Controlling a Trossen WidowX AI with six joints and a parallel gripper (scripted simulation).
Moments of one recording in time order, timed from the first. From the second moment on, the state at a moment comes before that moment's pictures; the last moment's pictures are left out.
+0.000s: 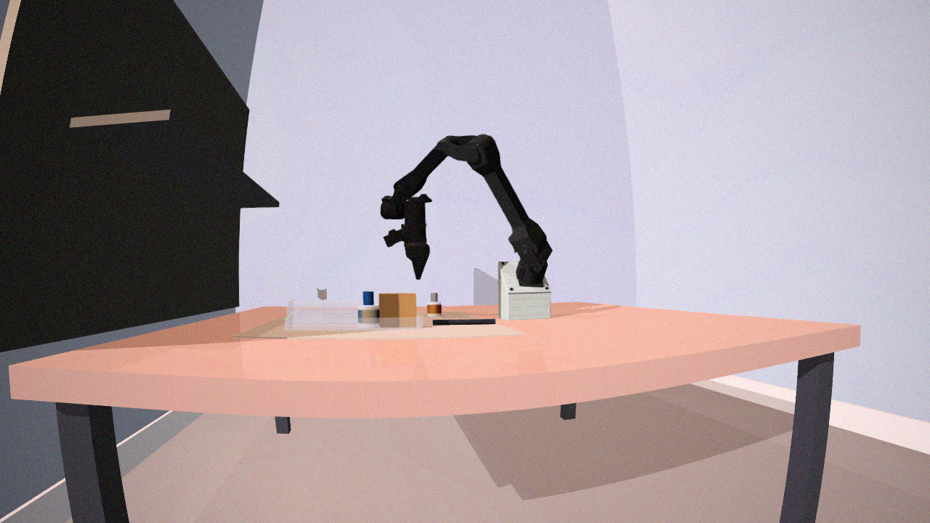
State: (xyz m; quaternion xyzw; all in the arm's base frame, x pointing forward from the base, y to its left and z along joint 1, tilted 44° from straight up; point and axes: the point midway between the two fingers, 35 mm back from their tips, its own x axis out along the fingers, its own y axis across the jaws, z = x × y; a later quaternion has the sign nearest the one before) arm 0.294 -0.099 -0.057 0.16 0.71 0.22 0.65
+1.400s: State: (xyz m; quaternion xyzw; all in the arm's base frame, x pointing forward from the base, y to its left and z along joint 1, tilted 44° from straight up) arm 0.242 -0.062 -0.123 0.22 0.67 0.30 0.65
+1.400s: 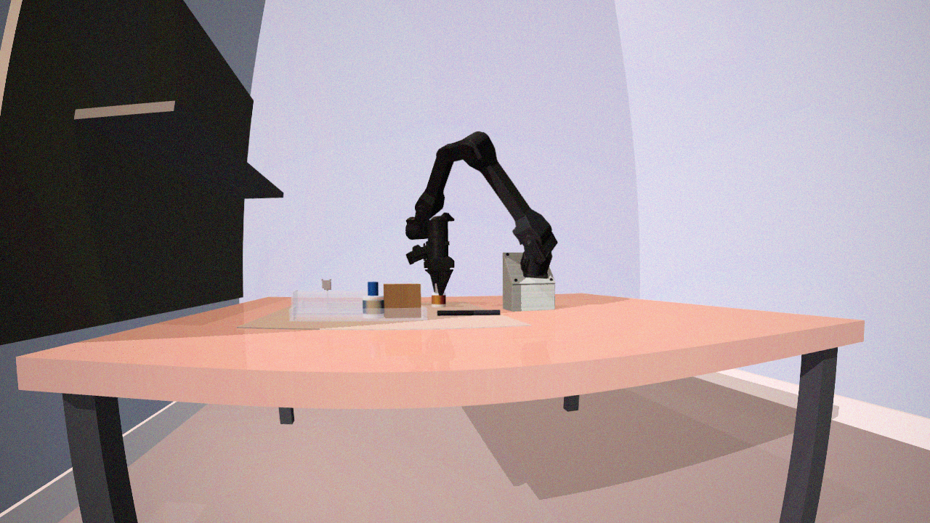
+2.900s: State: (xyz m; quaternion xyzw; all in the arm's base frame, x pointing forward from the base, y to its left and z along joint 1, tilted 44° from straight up) arm 0.257 -0.125 -0.062 0.22 0.67 0.29 0.65
